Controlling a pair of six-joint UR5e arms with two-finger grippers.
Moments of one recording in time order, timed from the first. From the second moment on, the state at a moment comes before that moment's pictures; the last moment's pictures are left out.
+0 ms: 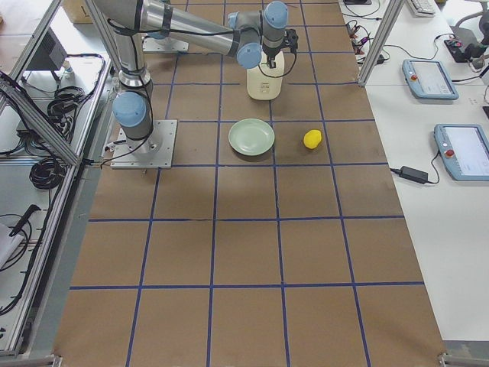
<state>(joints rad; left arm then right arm) -1.51 -1.48 -1.67 -1.53 1.62 0.03 1.64 -1.38 1.78 -2.02 -1.15 -0.04</state>
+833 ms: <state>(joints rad) -1.51 -1.48 -1.67 -1.53 1.62 0.03 1.64 -1.42 1.76 -2.01 -1.16 -0.03</state>
